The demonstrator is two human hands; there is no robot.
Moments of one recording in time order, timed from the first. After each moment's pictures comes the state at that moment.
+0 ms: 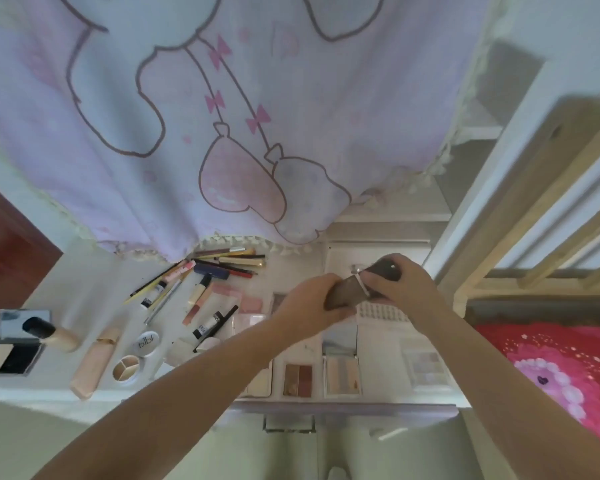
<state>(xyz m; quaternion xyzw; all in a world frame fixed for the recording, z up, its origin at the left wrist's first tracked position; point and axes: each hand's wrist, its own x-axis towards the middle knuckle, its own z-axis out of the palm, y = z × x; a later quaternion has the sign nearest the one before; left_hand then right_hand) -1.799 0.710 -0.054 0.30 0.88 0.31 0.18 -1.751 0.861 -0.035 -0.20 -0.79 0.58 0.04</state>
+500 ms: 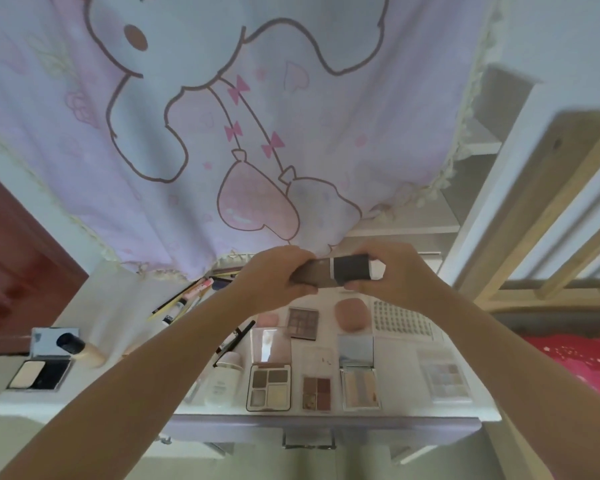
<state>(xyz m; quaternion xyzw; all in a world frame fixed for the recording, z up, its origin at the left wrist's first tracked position) -1.829 0.651 0.014 0.39 0.91 0.15 0.02 -1.761 0.841 0.012 0.09 -0.93 0.31 0.15</state>
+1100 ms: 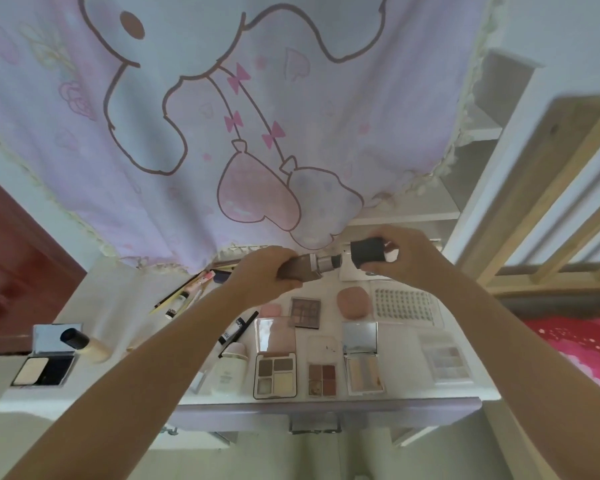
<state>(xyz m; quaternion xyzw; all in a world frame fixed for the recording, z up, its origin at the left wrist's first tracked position) -1.843 0.631 -0.011 0.34 0.93 0.14 0.04 -1.764 0.845 0.008 0.02 -0.93 0.34 0.13</state>
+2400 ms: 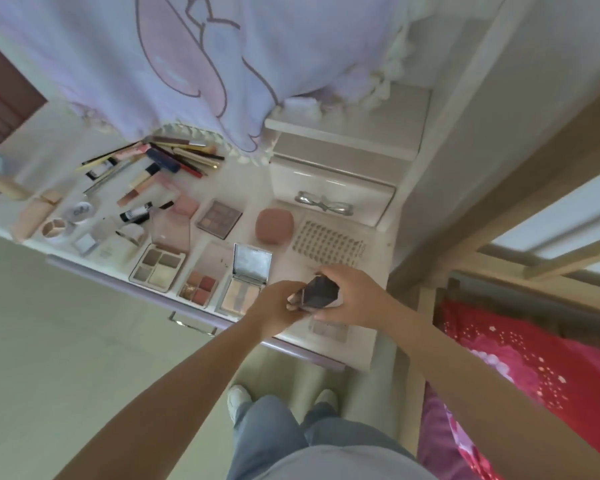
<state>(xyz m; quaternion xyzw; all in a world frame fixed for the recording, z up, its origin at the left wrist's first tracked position) -1.720 0.849 -0.177 0.05 0.90 0.37 0.23 -1.734 1.012 -0.148 0.17 -0.90 0.34 -0.23</state>
